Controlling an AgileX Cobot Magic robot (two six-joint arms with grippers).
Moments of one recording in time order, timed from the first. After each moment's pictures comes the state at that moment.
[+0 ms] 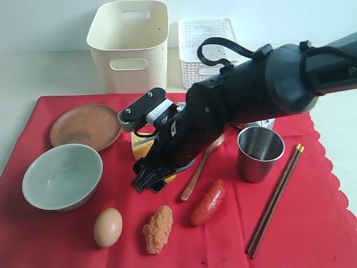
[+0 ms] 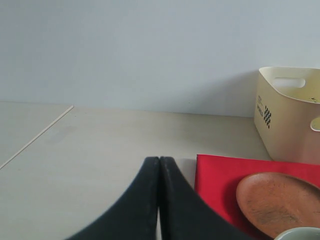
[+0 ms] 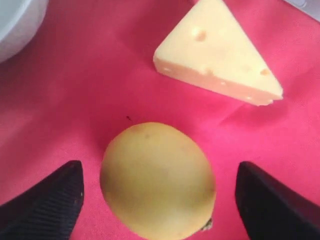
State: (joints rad) left arm 0.13 0.01 0.00 0.02 0.16 0.00; right arm 0.95 1.93 -1.07 0.19 0.37 -0.19
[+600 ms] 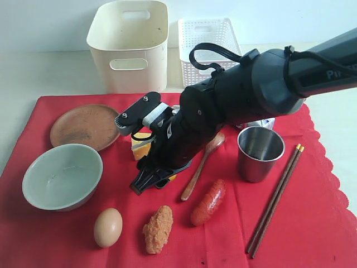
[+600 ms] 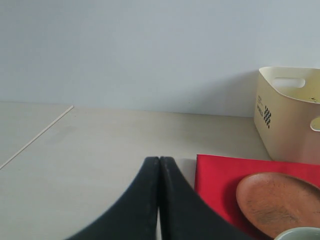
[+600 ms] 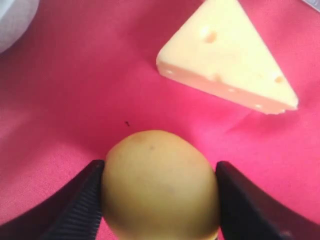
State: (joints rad) left arm 0.13 0.01 0.00 0.02 0.16 0.00; right arm 0.95 1.97 -1.10 0.18 0.38 -0.22
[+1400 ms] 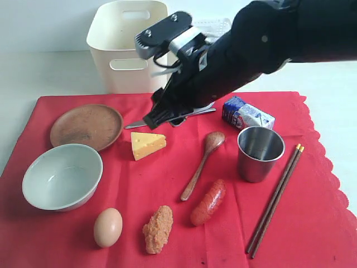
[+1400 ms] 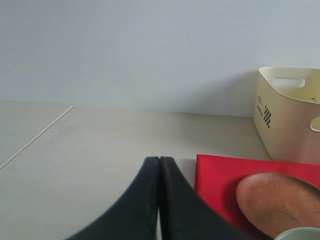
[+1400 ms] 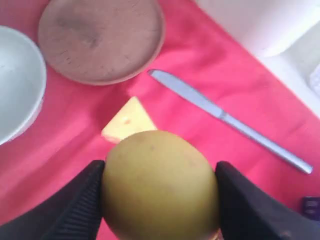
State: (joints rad) left arm 0.13 0.01 0.00 0.02 0.16 0.00; right arm 0.85 1.69 -1.10 0.13 0.41 -0.19
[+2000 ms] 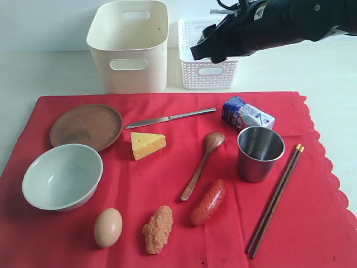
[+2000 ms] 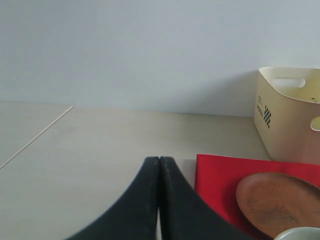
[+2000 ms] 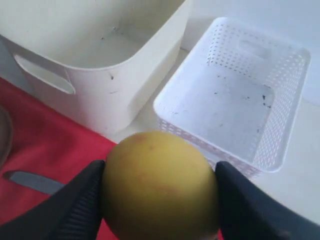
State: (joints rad) left arm 0.13 0.01 0.00 0.02 0.16 0.00; right arm 0.60 1.70 -1.11 0.12 0.12 -0.19
